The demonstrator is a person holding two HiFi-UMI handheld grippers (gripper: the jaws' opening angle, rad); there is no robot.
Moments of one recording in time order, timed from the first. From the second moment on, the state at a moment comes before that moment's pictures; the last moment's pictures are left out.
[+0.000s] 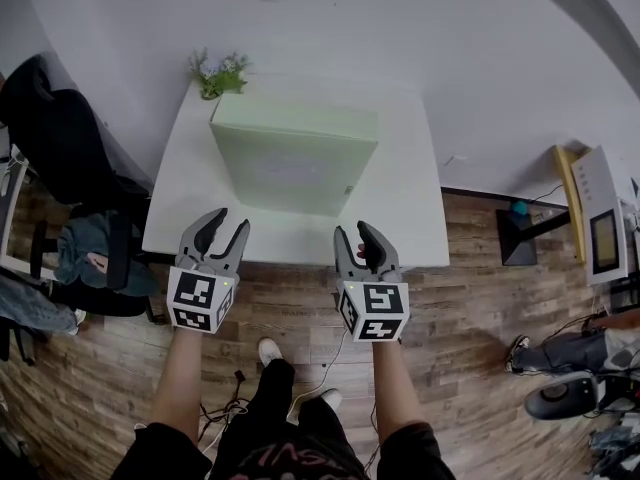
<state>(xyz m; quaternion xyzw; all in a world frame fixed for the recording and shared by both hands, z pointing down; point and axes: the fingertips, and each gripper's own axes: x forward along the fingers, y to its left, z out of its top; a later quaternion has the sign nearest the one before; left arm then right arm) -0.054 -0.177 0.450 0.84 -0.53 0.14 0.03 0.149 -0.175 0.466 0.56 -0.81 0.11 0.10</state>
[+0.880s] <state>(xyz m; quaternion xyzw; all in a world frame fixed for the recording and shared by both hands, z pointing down) -0.050 -0.132 0.381 0.82 -0.56 0.11 0.04 0.156 -0.132 0.410 0.57 -0.81 0.12 0.10</state>
